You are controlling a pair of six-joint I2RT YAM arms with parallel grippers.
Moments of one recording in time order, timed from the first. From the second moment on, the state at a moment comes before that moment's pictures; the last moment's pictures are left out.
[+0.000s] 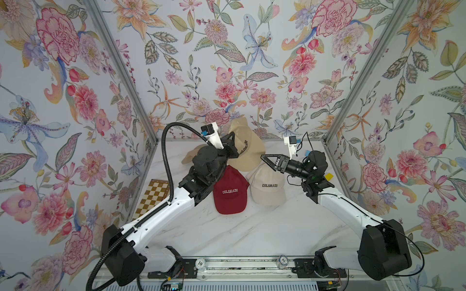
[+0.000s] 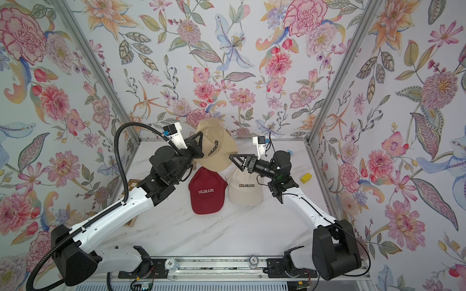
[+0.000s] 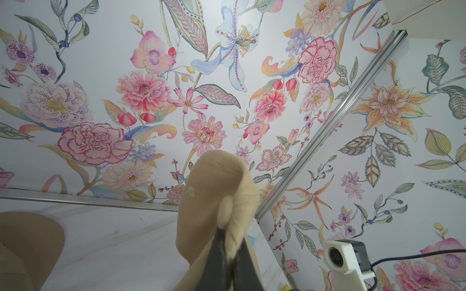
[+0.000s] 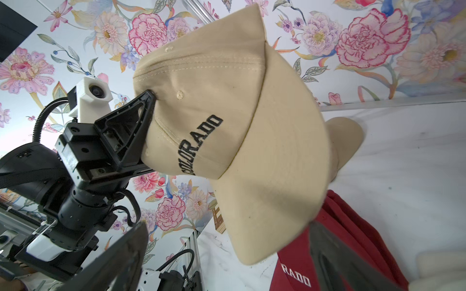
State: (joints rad) left arm -0.72 1.32 1.19 0.24 -0.32 -0.53; right arm 0.33 1.34 0.88 0.50 -0.81 0.82
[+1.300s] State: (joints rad) left arm -0.70 1.29 1.22 0.09 -0.15 -0.41; right arm 0.28 1.28 0.94 0.36 -0.87 0.74
